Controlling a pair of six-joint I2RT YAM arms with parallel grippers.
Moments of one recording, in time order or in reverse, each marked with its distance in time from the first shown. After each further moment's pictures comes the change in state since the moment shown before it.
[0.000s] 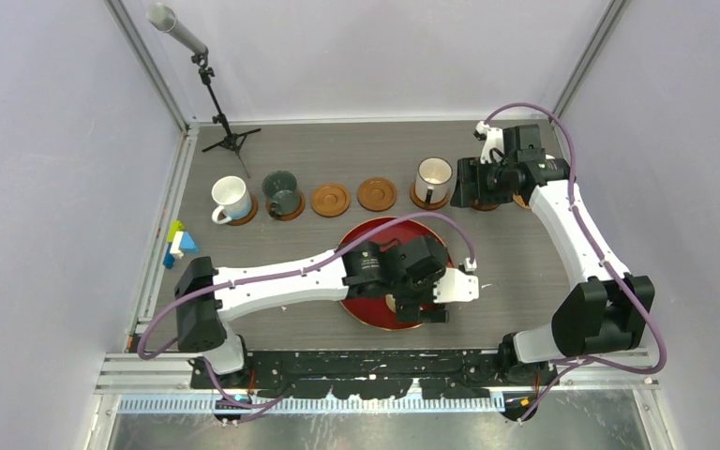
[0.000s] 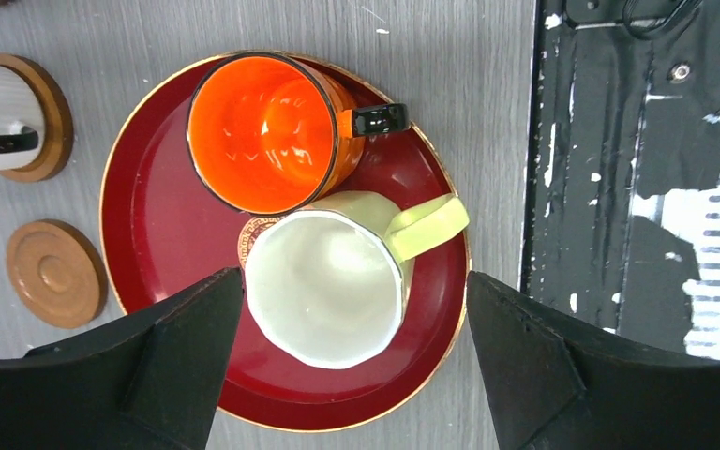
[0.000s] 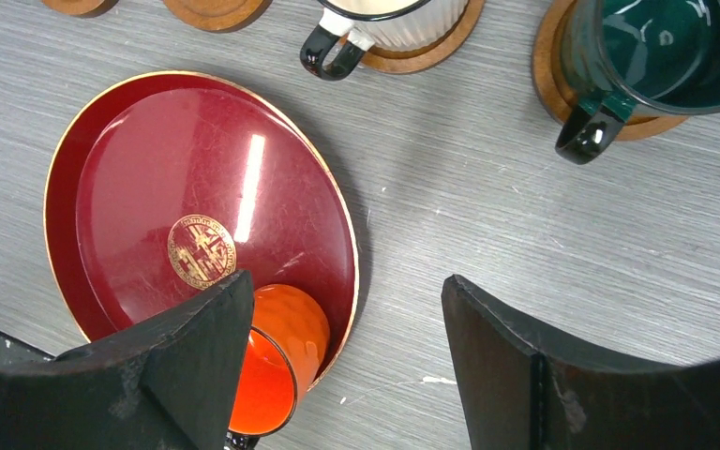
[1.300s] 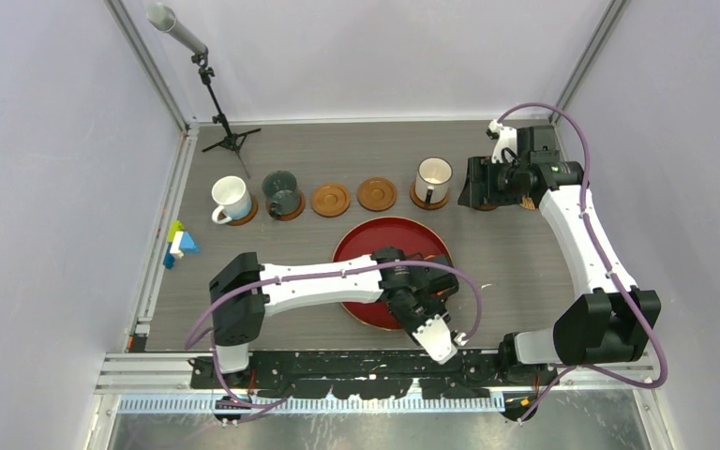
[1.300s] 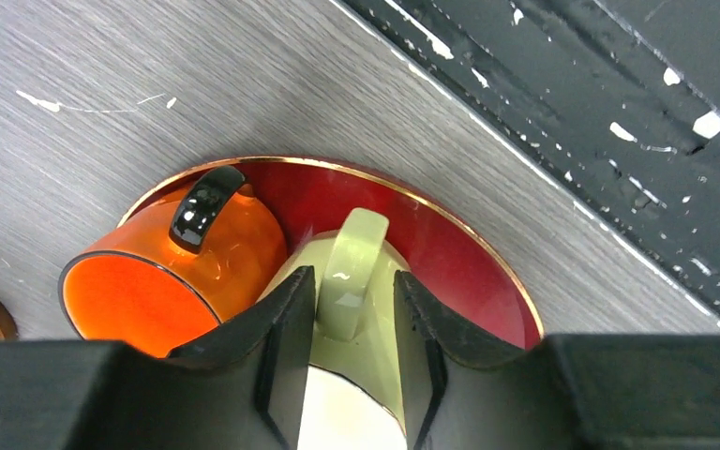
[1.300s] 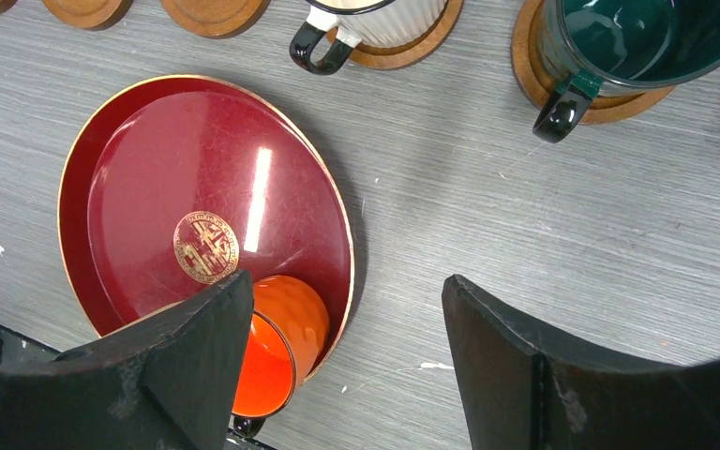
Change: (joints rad) left arm -0.018 0.180 0.045 -0.209 0.242 0.806; right arm -0.064 -0.054 -0.001 -0.032 -0.030 -0.003
